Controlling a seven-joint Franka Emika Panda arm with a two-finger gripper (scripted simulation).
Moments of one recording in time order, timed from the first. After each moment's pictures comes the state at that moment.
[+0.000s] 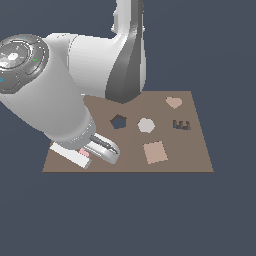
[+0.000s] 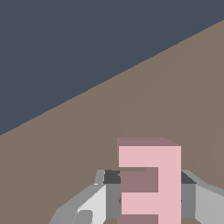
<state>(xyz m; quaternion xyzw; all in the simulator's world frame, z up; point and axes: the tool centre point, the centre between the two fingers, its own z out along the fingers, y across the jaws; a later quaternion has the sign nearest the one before) 0.078 -0.115 0.030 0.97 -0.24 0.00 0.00</state>
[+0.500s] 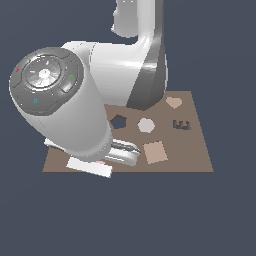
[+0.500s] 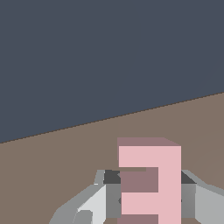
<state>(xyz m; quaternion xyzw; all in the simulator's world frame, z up) 0.105 -0.075 0.032 0.99 -0.11 0.00 0.00</state>
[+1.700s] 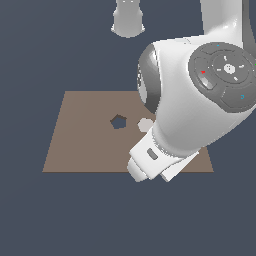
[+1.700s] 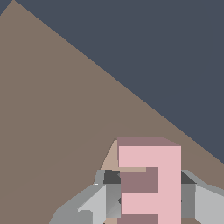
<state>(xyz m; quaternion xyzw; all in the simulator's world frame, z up) 0.105 0.088 0.037 0.95 0.33 0.00 0.00</state>
